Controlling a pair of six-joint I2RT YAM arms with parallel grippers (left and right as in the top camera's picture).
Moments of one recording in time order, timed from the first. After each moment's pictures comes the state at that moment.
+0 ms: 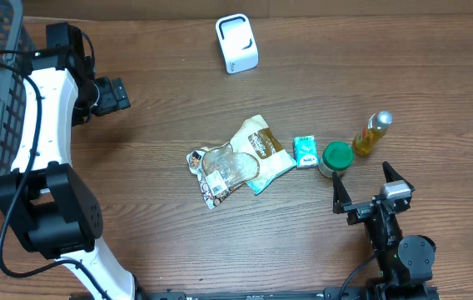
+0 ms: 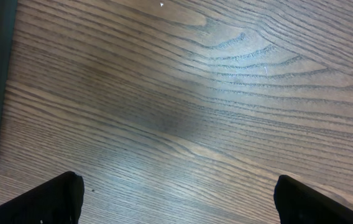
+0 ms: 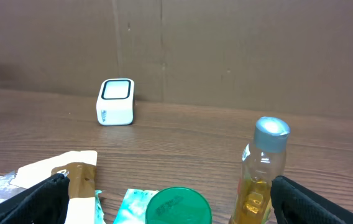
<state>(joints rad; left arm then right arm) 0.18 1.97 1.76 -1.15 -0.02 -0.20 0.08 0.01 0.02 -0.03 -0.11 -0.01</state>
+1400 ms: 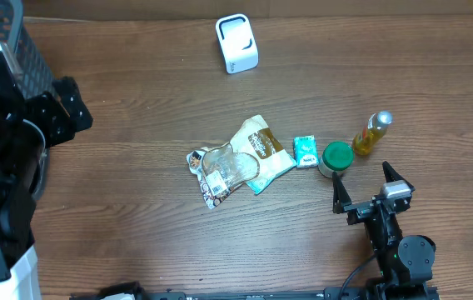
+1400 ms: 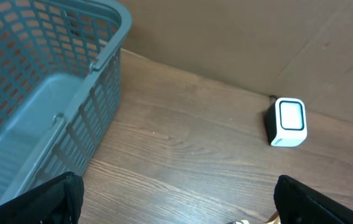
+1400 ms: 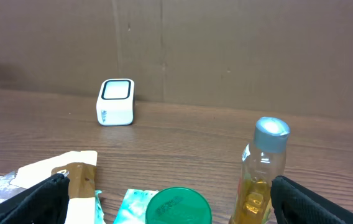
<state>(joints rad) 0.17 1.17 1.77 -1.15 -0.02 -0.20 0.08 0.01 0.02 -0.03 -0.11 -0.01</state>
